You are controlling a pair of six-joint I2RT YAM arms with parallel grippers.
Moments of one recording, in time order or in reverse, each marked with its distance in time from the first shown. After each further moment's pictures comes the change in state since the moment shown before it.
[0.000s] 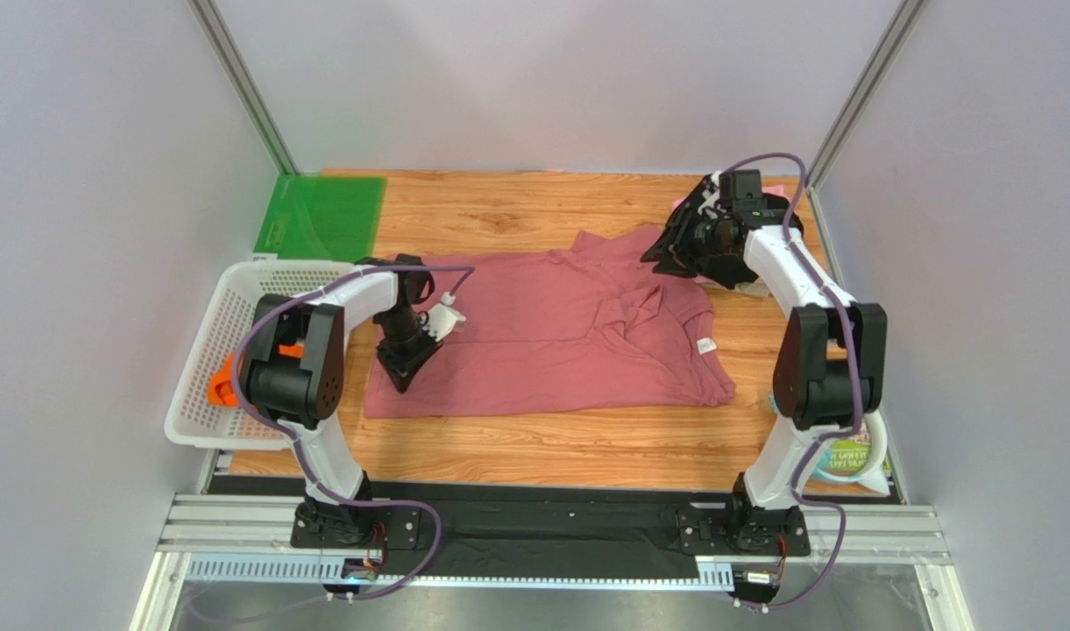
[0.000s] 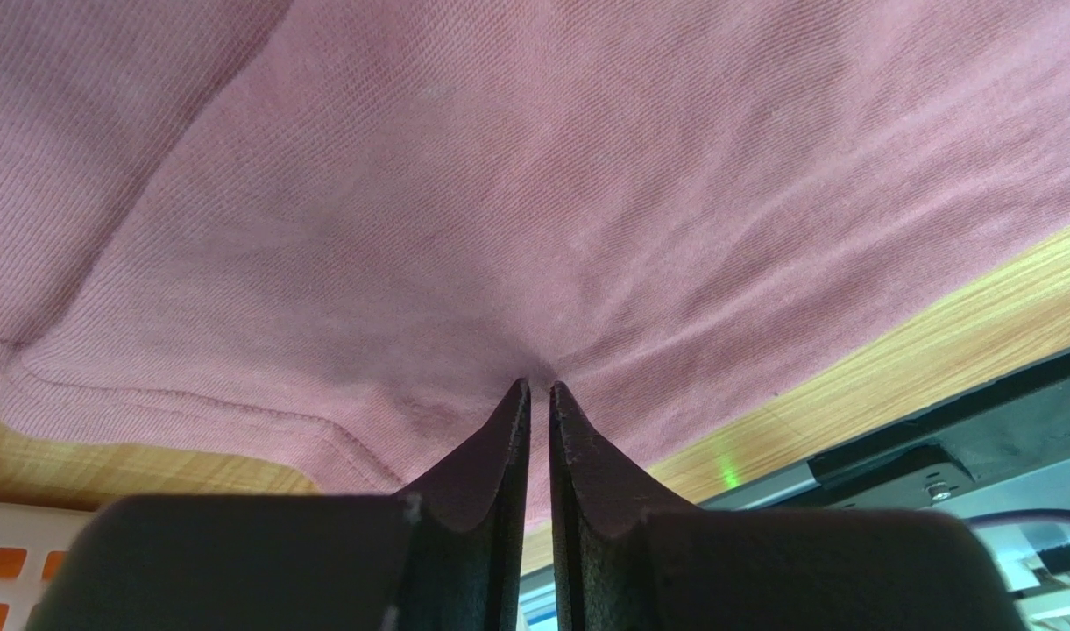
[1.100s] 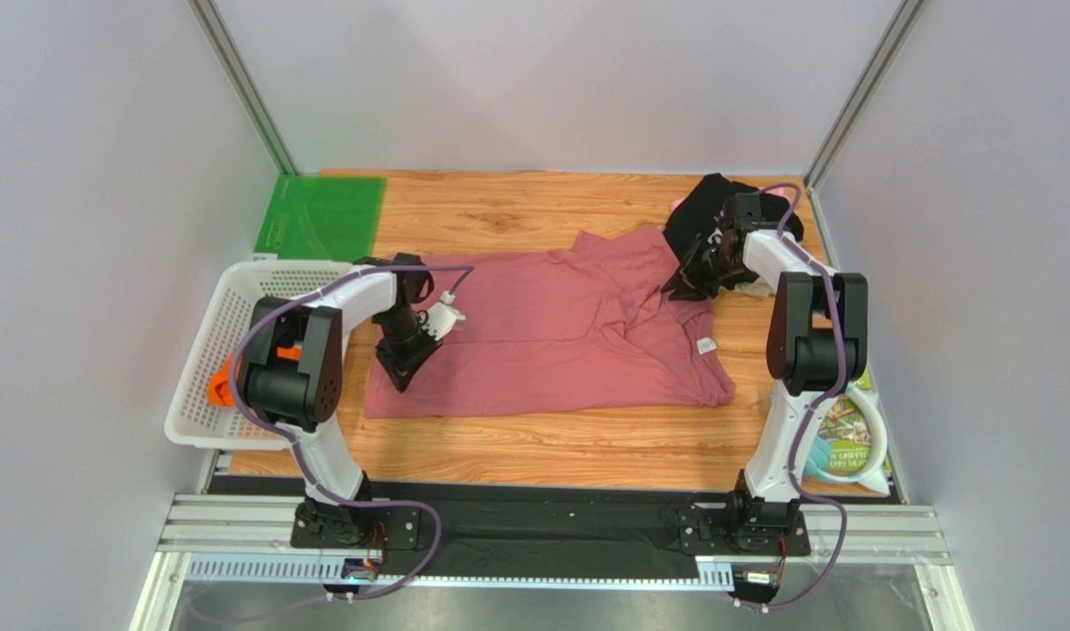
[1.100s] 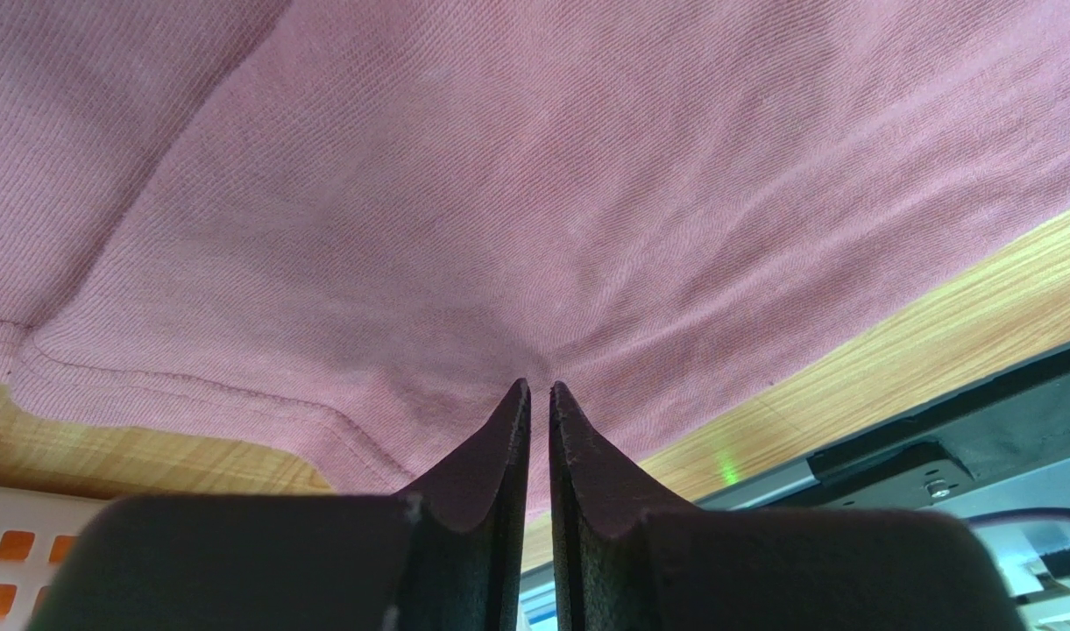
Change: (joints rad) left arm 0.000 -0.018 -0.001 -0.005 0.000 0.001; right arm -0.078 0.237 0.000 -0.029 0.100 -0.037
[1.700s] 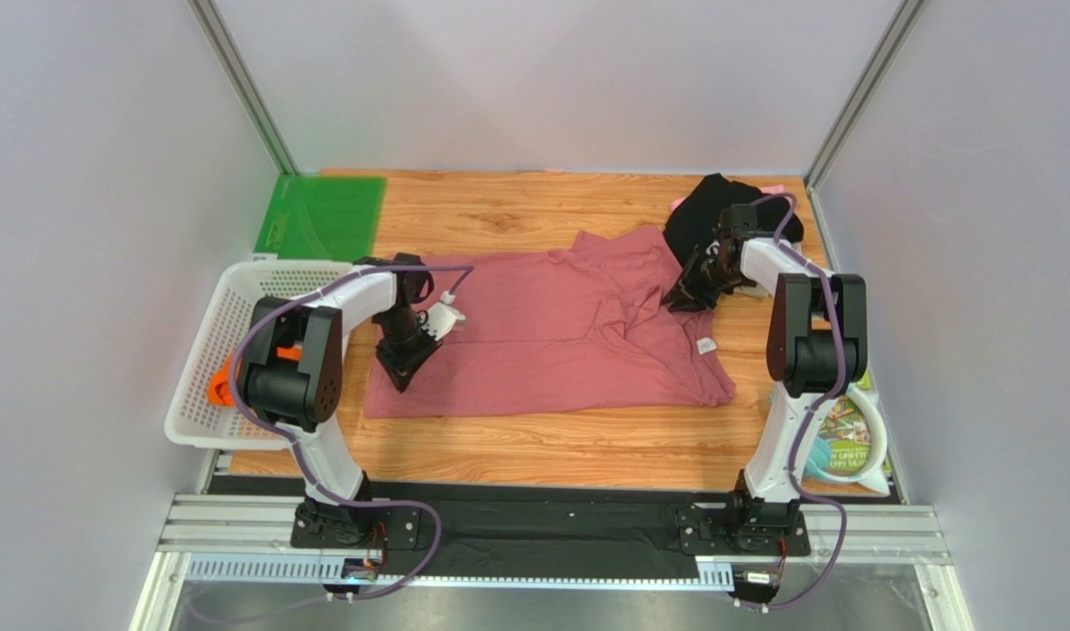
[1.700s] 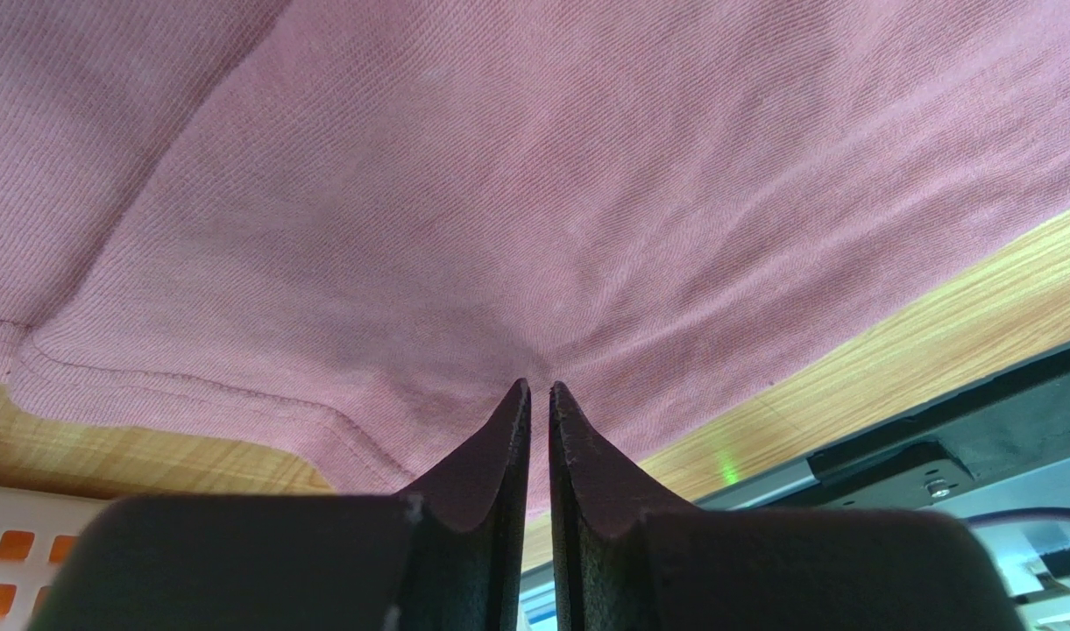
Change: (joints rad) left arm 0.000 0.000 0.000 0.000 0.000 0.000; right arm 0.006 -0.010 -0.072 0.026 0.025 -0.001
